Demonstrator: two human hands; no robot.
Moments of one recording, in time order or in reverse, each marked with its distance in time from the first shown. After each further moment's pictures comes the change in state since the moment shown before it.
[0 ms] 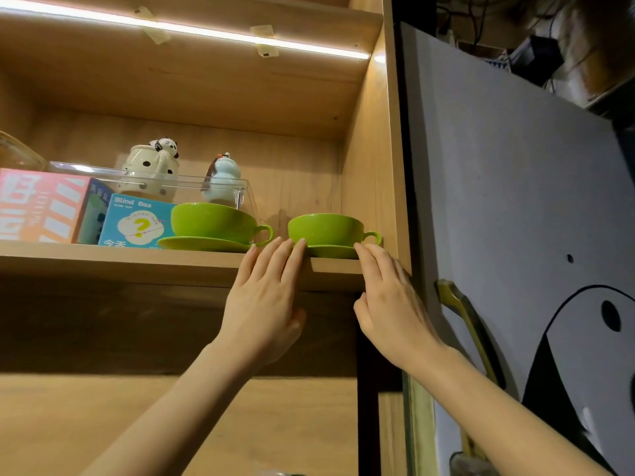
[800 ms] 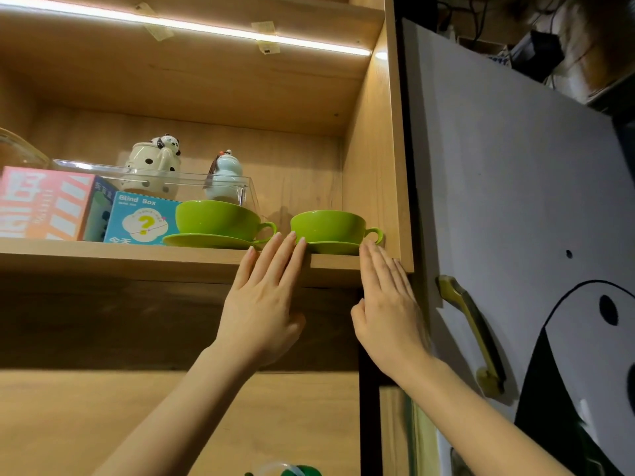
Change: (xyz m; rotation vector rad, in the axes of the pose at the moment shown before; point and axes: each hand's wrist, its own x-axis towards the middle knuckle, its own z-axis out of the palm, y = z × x) left_hand -0.007 -0.011 0.010 -0.005 0.030 0.056; right_hand -0.008 -0.004 0.024 -0.063 0.154 0.093
